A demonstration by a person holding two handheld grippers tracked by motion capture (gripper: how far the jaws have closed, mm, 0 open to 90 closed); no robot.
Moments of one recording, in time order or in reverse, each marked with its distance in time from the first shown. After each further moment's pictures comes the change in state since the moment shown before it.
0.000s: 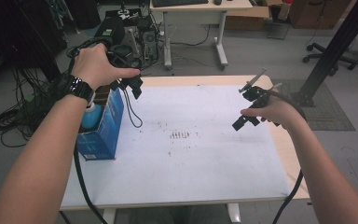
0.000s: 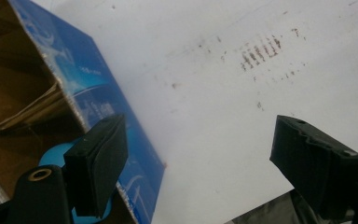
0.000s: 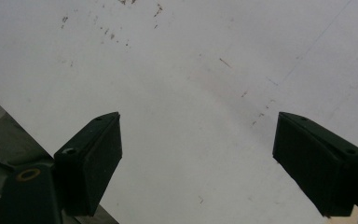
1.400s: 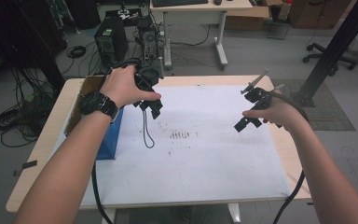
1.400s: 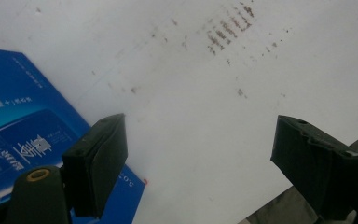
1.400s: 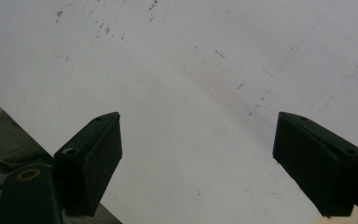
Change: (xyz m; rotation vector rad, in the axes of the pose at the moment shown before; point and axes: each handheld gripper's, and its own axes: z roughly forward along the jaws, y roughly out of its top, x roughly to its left) left arm -0.047 0.007 0.060 0.079 -0.026 0.188; right arm -0.001 -0.008 -0.003 0.000 -0.015 0.010
